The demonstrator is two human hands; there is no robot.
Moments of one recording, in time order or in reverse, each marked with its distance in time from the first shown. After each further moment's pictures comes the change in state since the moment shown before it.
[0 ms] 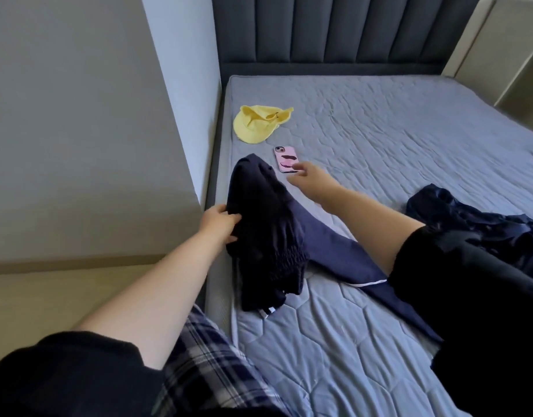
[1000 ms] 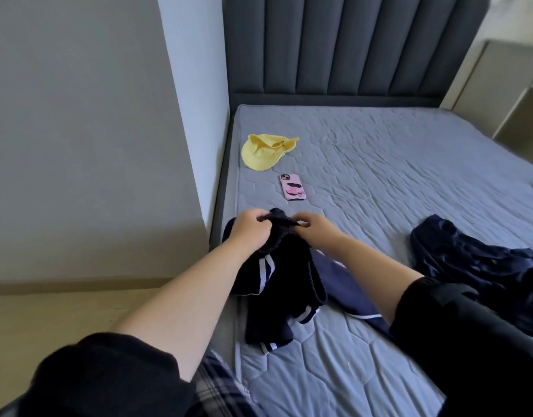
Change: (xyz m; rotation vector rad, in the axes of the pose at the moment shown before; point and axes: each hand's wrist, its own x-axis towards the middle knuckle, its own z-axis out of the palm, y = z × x) left_hand -0.016 0.053 0.028 0.372 -0.061 0.324; right_hand -0.003 0.026 0.018 -0.009 -0.072 -0.045
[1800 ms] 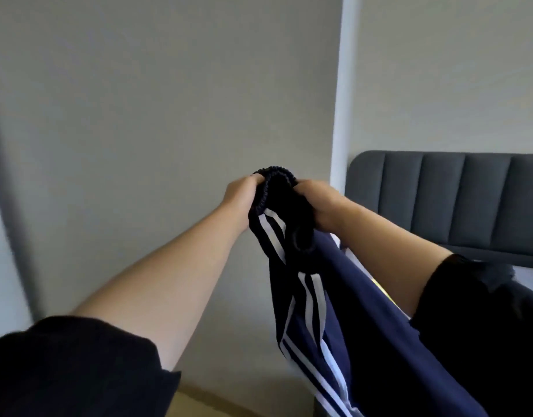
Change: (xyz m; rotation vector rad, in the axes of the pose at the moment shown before) left_hand -0.052 0.198 -0.358 -0.711 0.494 0.170; right_hand -0.015 -0.441 0.030 0.540 -0.293 -0.416
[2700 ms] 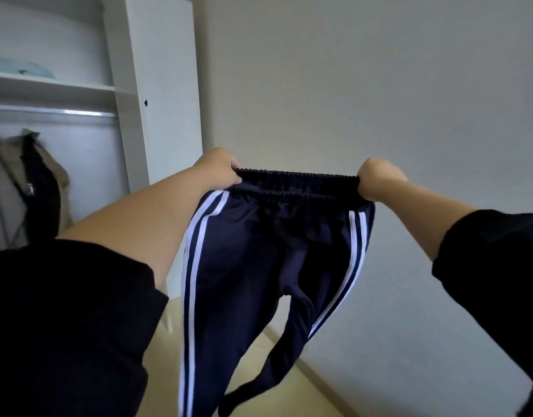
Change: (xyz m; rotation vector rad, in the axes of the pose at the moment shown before) left_hand -0.050 0.143 -0.333 1.466 0.525 0.158; right_hand 0.106 -0.008 0.221 -1.279 0.033 -0.417
